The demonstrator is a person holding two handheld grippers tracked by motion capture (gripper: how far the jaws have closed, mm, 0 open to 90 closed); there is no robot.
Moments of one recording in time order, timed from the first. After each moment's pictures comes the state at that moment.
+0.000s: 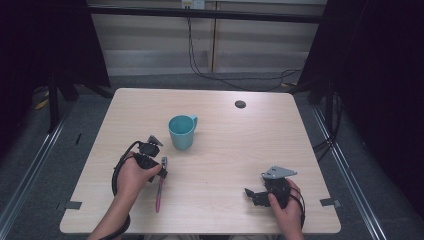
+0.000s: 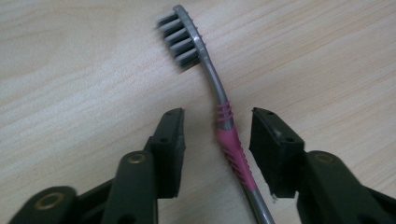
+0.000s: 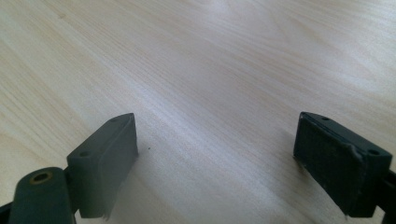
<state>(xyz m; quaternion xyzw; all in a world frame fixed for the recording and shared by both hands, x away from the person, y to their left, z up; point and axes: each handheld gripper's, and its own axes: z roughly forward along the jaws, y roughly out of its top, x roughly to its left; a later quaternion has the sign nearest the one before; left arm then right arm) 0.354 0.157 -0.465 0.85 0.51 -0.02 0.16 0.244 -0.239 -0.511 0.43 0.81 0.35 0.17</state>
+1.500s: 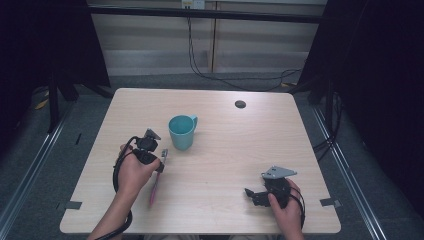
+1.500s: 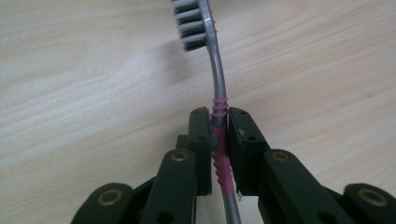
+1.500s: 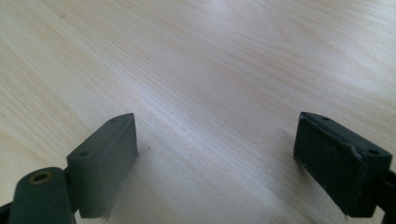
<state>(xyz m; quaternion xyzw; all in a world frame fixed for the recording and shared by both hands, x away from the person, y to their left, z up) 0.353 0.157 -0.436 0.82 0.54 -0.01 0.20 0.244 -0.239 -0.511 0.43 0.81 0.35 0.17</state>
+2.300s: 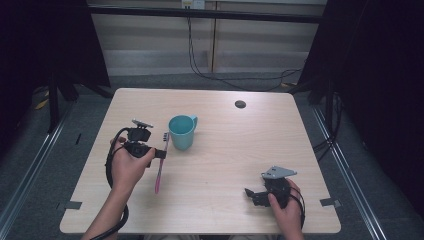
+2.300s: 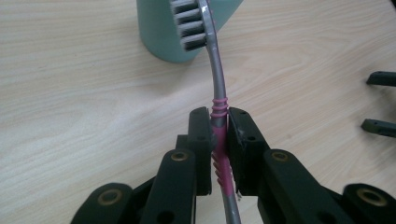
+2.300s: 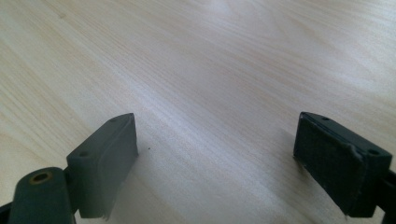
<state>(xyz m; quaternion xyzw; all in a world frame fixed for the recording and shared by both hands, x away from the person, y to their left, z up) 0.346 0.169 -0.398 0.79 0.51 0.00 0.33 0.244 -0.239 -0.511 0.43 0.81 0.35 0.17</state>
